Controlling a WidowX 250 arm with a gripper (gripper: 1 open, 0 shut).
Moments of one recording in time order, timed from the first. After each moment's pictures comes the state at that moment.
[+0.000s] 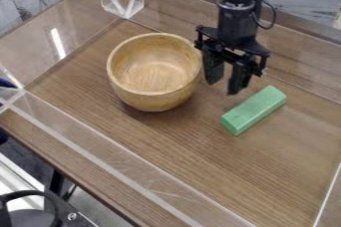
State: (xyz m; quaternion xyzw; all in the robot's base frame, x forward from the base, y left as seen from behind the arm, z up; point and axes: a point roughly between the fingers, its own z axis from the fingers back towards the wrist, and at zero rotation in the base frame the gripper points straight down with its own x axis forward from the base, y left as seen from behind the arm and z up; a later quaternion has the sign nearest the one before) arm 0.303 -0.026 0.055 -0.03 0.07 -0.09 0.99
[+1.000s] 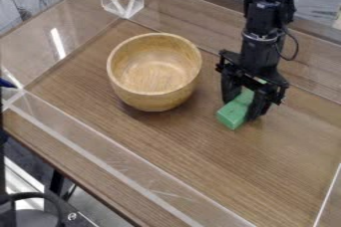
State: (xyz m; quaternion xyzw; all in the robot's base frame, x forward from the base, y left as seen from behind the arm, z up) arm 0.308 -0.053 0.023 -0.04 0.08 -0.14 0.99
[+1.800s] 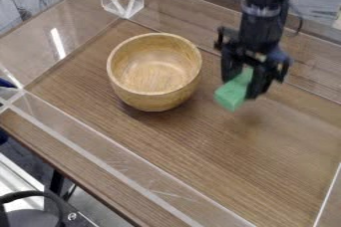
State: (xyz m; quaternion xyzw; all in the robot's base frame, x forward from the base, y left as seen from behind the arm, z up) arm 0.306 -0.047 0.076 -0.02 0.04 -0.13 0.99
